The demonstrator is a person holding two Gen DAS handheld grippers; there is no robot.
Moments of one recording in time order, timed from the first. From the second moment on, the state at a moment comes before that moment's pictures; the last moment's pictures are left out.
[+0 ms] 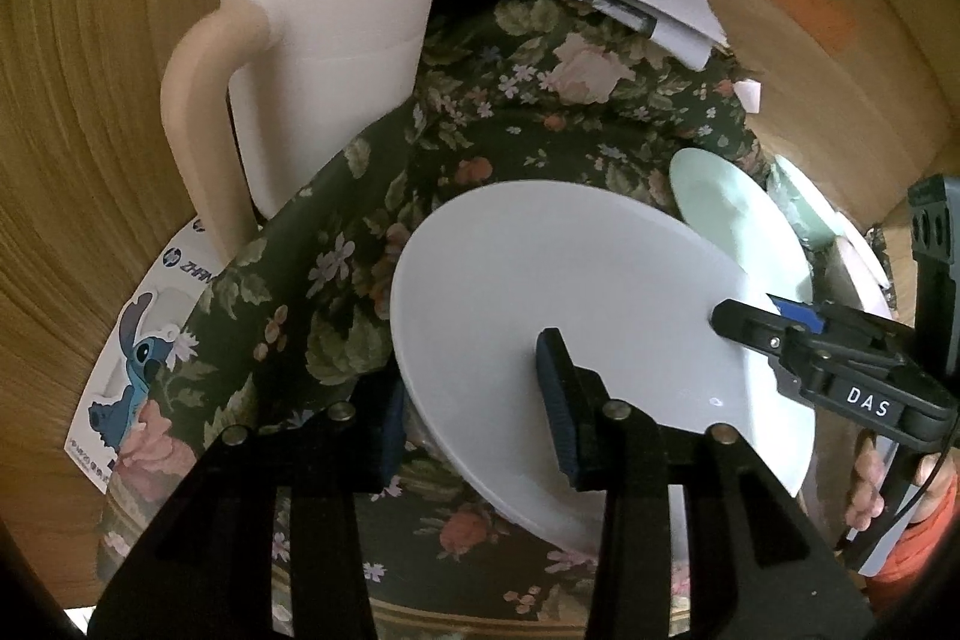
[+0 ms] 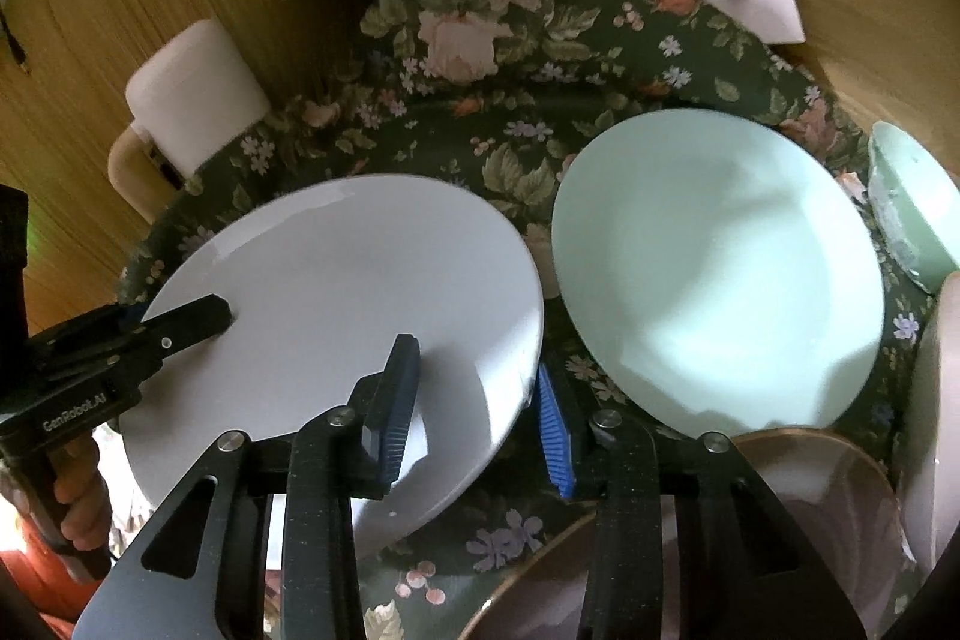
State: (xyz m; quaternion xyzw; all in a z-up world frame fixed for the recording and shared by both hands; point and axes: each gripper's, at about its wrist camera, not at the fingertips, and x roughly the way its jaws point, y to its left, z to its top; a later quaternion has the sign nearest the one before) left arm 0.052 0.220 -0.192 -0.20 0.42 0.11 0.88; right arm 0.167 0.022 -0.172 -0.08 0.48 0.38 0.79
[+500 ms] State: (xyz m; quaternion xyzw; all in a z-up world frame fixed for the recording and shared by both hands) left arm 0.051 0.186 -0.155 -0.18 0.38 0.09 0.90; right arm 0.151 -0.024 -0.138 -0.05 0.44 0.36 0.82
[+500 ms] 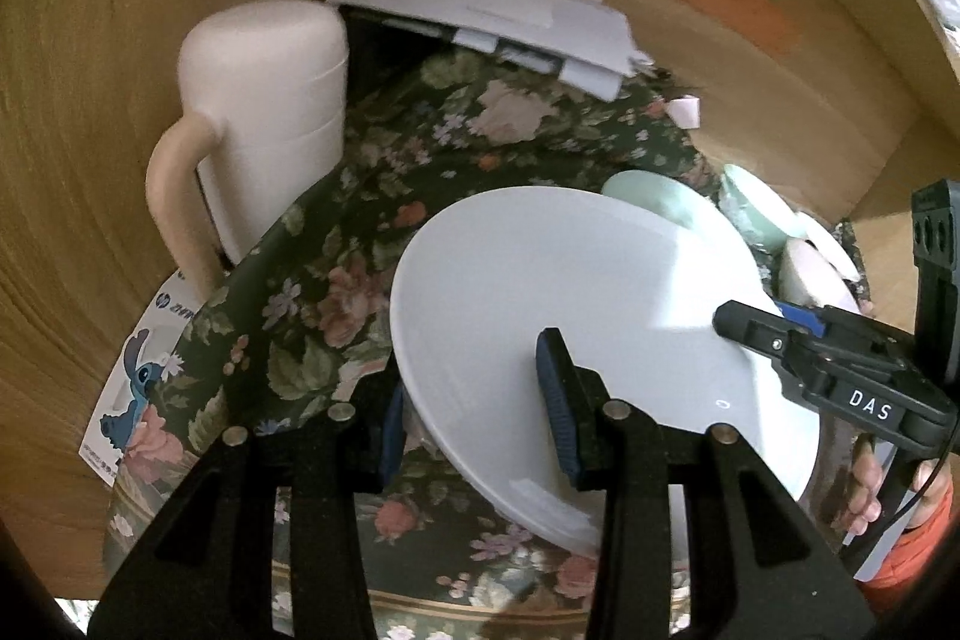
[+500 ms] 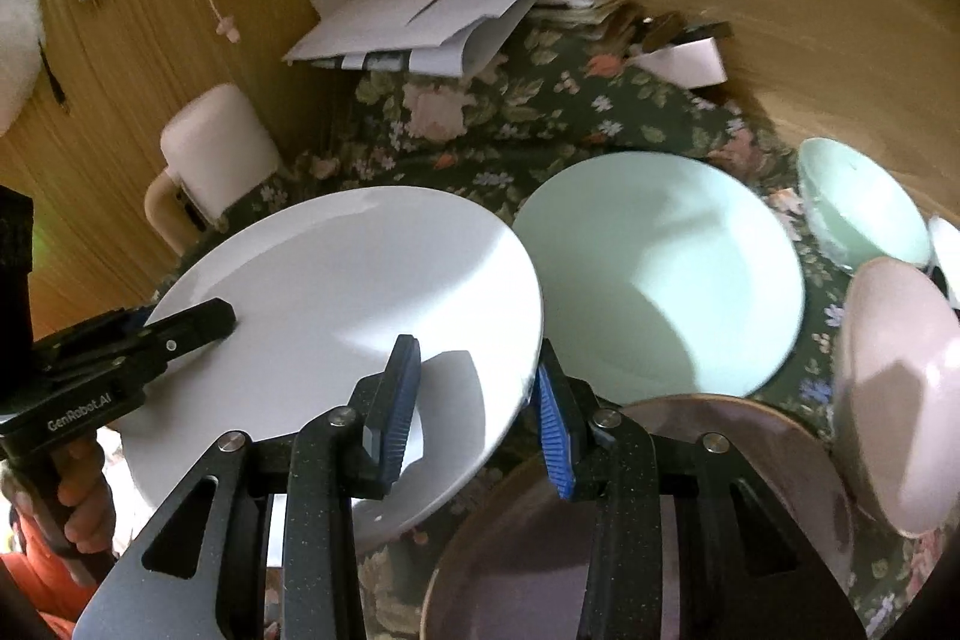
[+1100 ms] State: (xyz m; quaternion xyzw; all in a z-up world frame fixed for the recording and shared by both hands) left arm 0.052 0.122 -0.124 -0.14 0.36 0.03 0.92; right arm 0.125 -0.098 -0.109 -0.02 0.40 0.31 0.86
